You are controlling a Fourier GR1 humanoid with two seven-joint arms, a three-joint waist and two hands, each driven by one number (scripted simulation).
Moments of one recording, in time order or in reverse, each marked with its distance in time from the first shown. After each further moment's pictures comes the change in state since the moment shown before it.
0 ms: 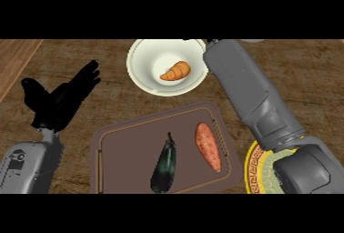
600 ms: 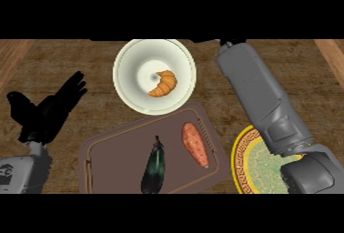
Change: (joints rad) left arm 0.102 0.018 0.046 -0.025 -0.009 0.016 -0.012; right arm 0.108 -0.032 0.025 -0.130 -0.016 0.072 -0.172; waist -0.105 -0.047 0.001
